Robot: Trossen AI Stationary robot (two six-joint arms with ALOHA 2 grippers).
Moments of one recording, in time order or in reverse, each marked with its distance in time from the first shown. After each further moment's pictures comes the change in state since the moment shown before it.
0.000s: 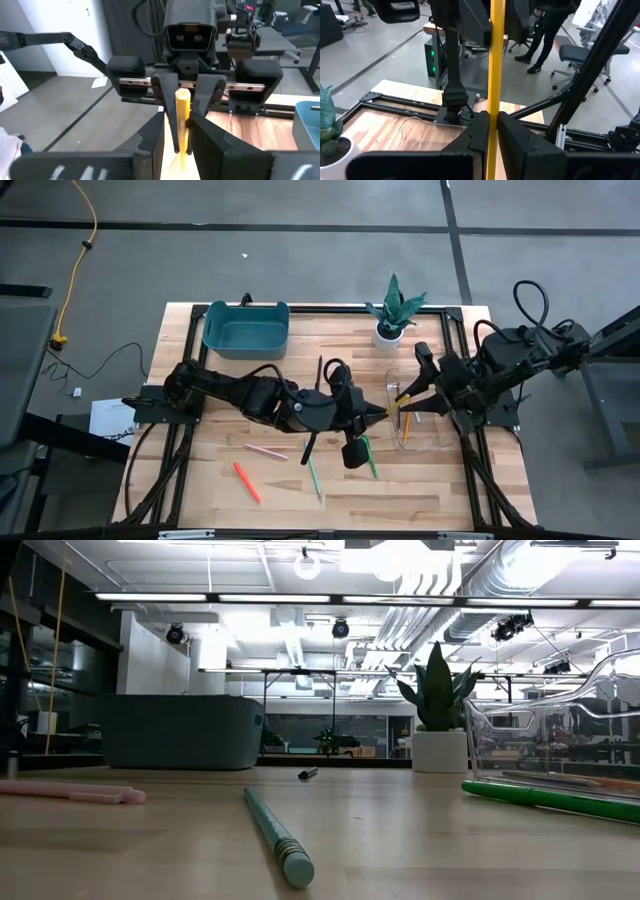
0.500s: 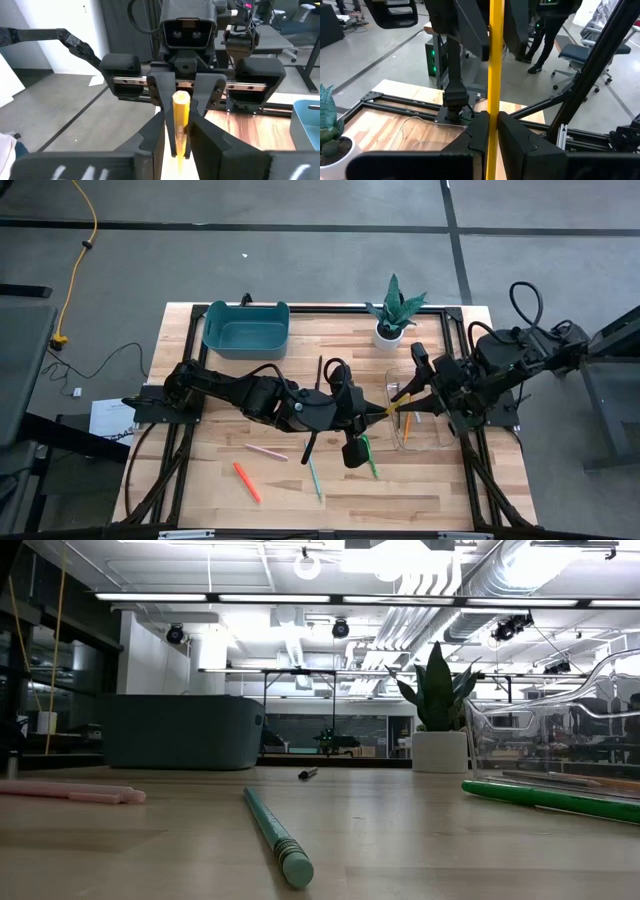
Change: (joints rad) left arm 0.000 0.000 0.000 -0.002 -0.001 0.000; right arm -0.011 0.019 0.001 0.004 0.000 -0.007
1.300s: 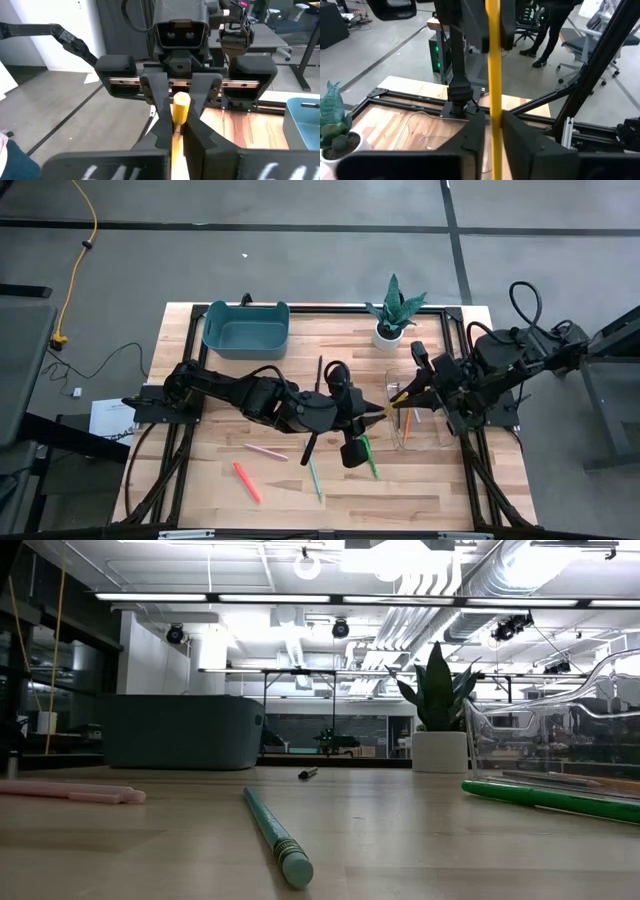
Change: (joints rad) left arm 0.001 0.000 0.000 -0.042 -0.018 0.008; right arm 0.000 0.000 0.000 -0.016 0.012 -0.009
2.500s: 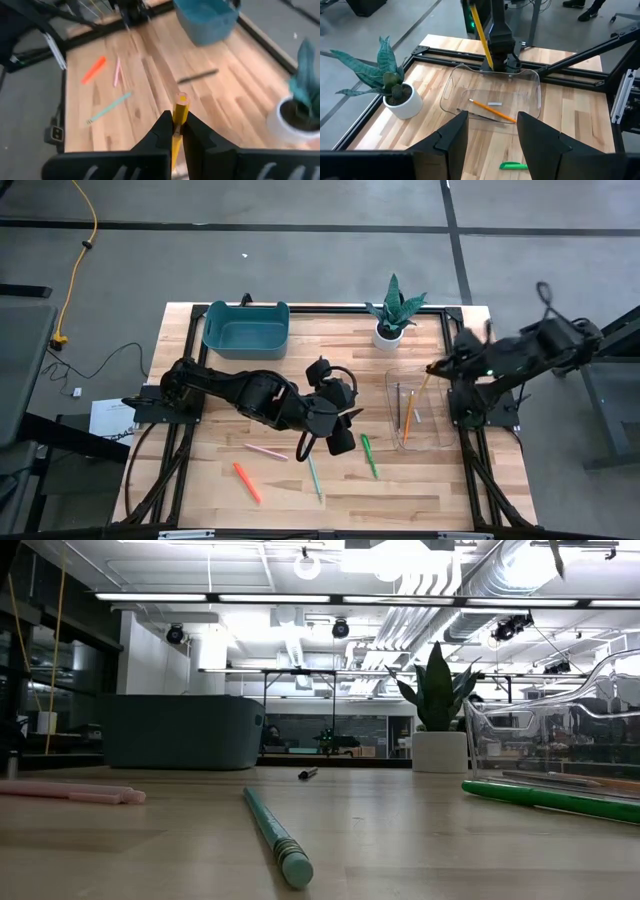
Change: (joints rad) left arm 0.000 -0.023 0.000 -0.333 -0.108 -0.090; right arm 0.001 -0.215 -0.103 -0.635 0.381 0.498
